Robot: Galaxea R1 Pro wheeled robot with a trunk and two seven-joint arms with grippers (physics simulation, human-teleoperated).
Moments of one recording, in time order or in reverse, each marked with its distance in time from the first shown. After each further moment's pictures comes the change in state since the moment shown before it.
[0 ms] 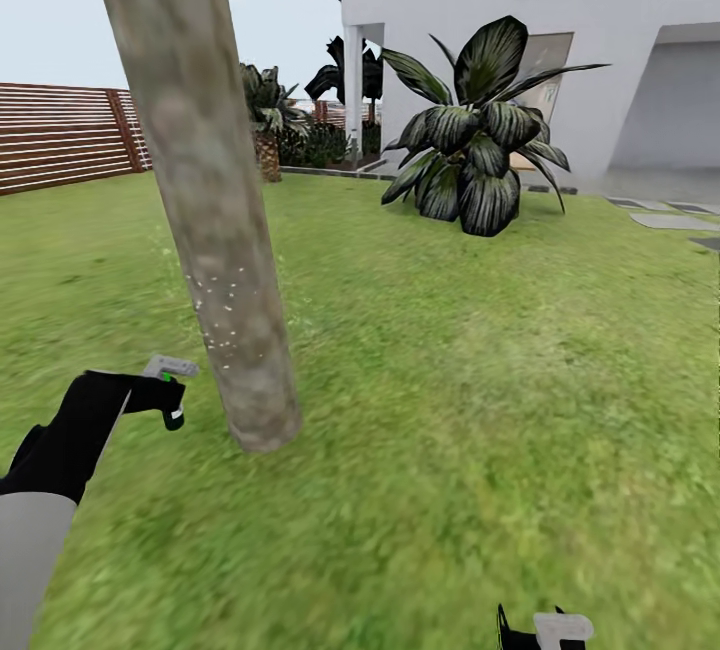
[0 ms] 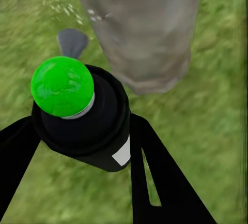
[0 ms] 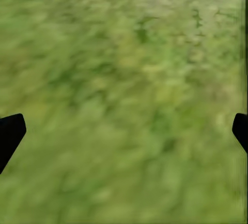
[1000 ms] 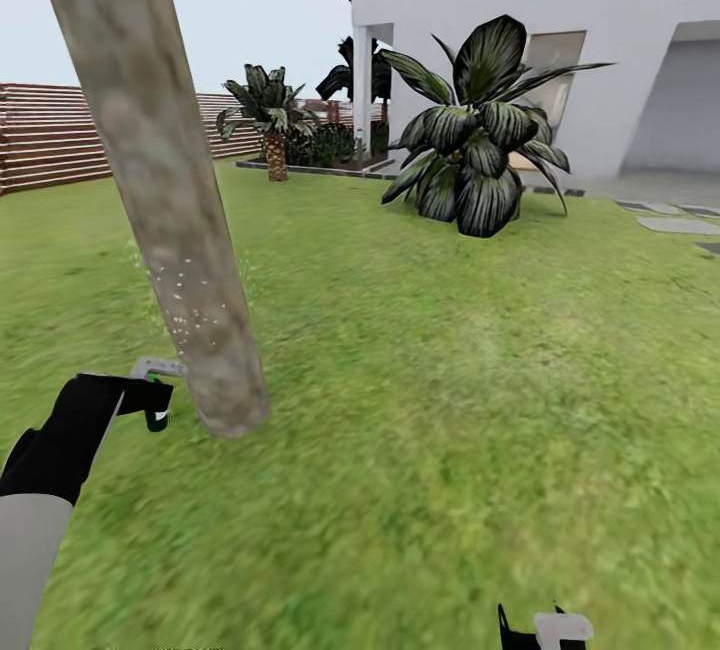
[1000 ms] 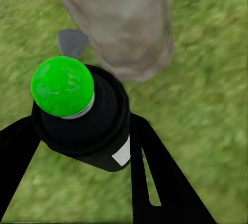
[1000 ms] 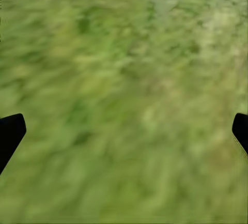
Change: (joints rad) left arm 0.004 0.002 0.040 0.013 0.002 -0.001 0.093; right arm 0.000 0.000 0.000 0.000 0.000 0.000 0.000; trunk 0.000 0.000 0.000
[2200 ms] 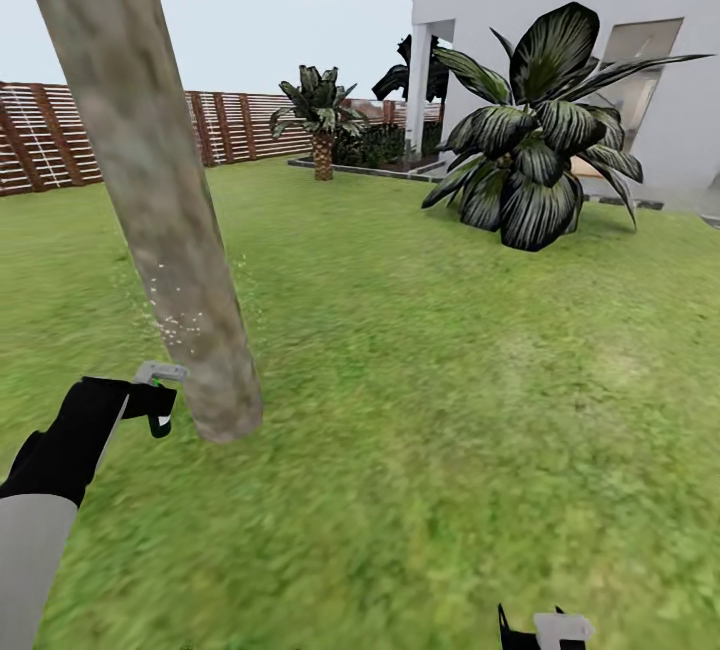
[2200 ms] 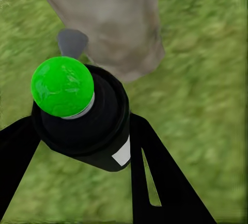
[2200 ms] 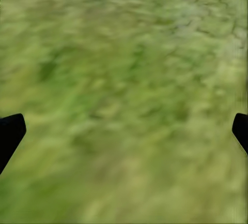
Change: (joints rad) left arm 0.000 -0.011 0.000 0.028 0.002 -0.001 0.004; right arm 0.000 0.000 0.000 0.000 0.000 0.000 0.000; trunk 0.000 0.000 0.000
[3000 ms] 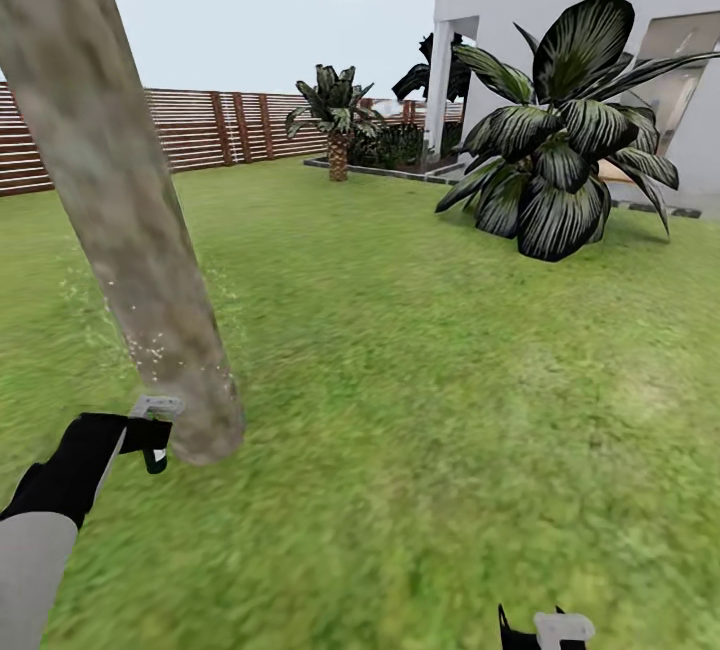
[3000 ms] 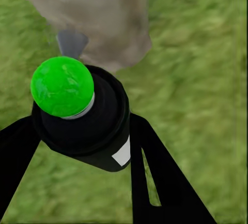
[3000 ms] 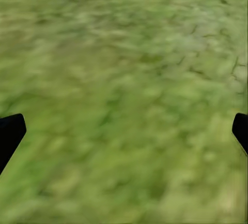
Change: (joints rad) left arm 0.035 -0.016 0.088 0.189 0.006 -0.123 0.042; right arm 0.000 -0.001 0.000 0.000 0.001 0.000 0.000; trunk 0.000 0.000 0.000
